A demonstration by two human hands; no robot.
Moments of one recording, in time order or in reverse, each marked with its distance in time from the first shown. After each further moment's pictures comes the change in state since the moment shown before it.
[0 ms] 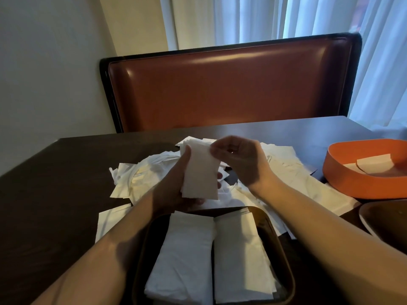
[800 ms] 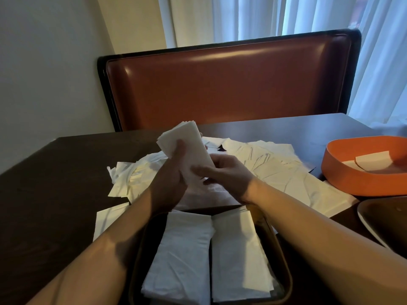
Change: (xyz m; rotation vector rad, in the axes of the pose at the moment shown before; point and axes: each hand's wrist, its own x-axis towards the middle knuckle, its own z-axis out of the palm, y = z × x) left_hand 0.010 -0.002 0.005 -0.309 0.203 0.334; right_hand -0.010 0.013 0.019 0.151 -0.278 0.383
